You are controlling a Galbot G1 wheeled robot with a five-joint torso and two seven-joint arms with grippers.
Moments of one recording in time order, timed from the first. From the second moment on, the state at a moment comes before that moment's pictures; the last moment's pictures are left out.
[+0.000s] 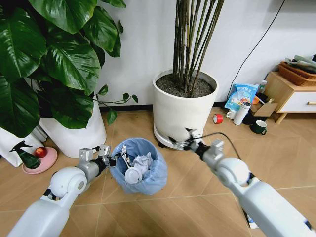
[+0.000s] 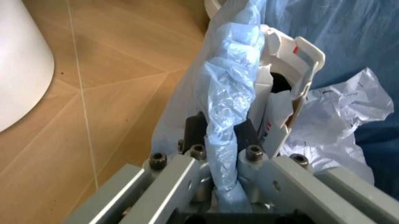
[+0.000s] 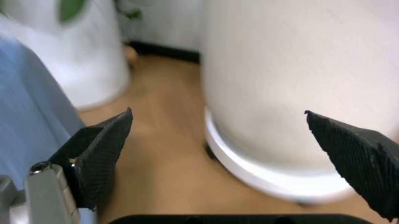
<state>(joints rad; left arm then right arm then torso) 1.15 -0.95 -0.38 -1.91 -0.70 0.69 0.03 -1.13 0.89 0.28 1.81 0.59 -0.23 -0.19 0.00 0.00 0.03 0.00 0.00</state>
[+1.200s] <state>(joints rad) 1.20 -0.94 -0.39 -1.93 -0.68 0.67 0.05 -1.79 0.92 0.74 1.49 0.53 0.09 -0.27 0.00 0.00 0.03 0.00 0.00</state>
